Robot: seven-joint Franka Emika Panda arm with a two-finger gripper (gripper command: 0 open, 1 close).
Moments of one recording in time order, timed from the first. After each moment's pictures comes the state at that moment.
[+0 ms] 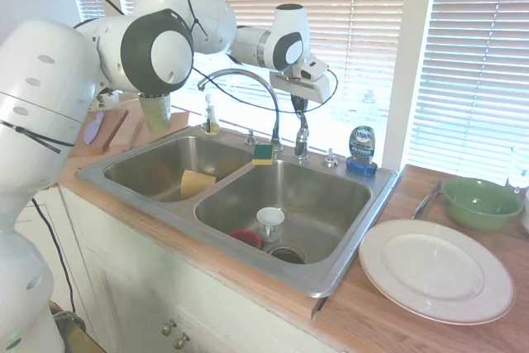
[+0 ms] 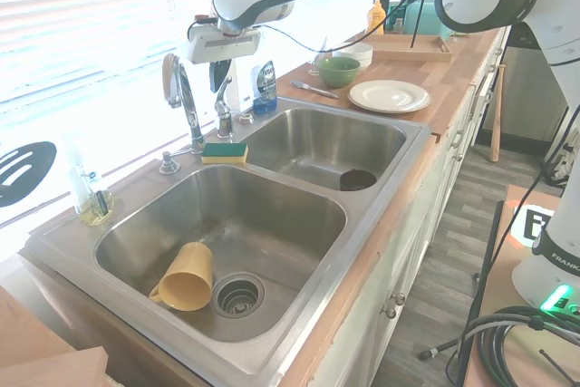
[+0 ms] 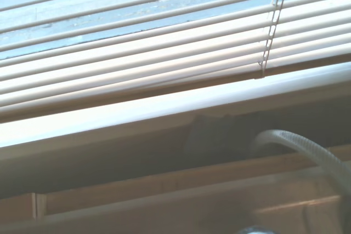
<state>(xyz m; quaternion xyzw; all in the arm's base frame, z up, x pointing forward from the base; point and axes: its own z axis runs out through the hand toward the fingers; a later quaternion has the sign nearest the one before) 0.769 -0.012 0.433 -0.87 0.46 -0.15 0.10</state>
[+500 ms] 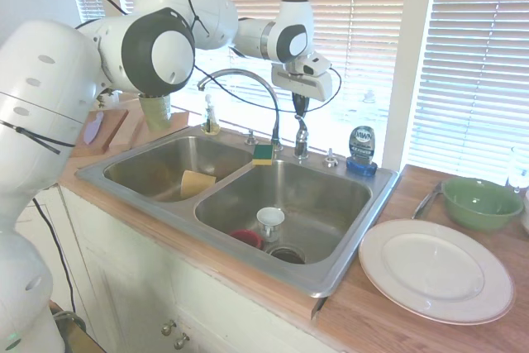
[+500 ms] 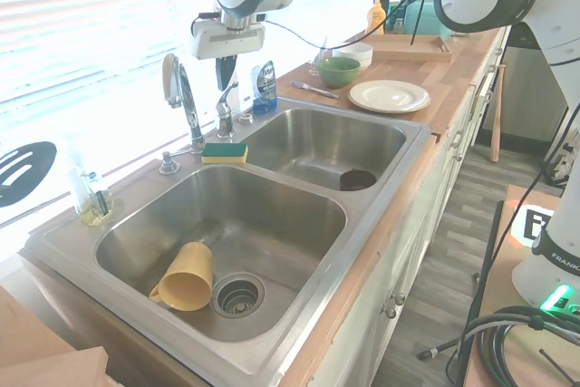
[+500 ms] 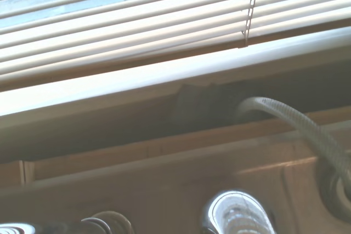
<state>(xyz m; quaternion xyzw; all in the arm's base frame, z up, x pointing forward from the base) 0.764 -0.019 0.440 -0.87 0.47 -0.11 0.08</state>
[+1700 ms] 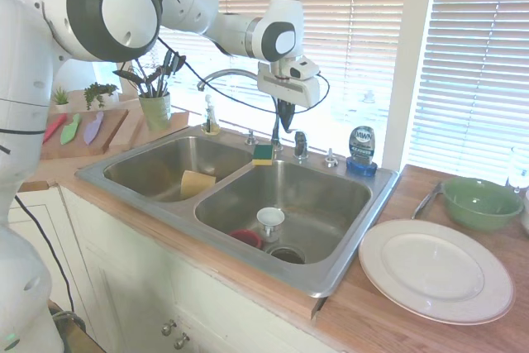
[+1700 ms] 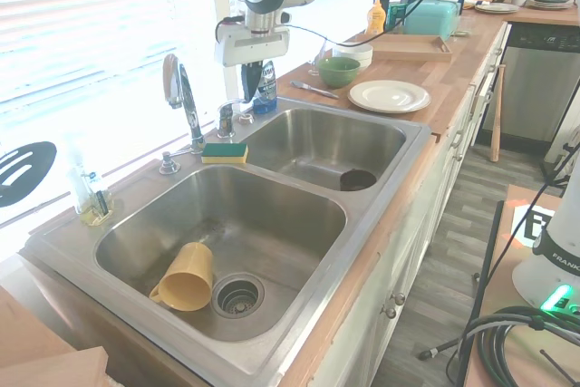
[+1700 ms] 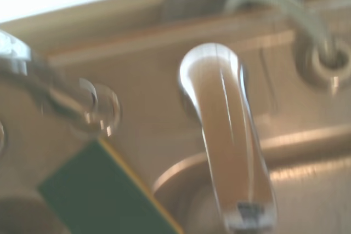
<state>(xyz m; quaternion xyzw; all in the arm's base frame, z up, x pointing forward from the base) 0.688 -0.017 0.433 -0.87 0.48 -0.04 0.05</state>
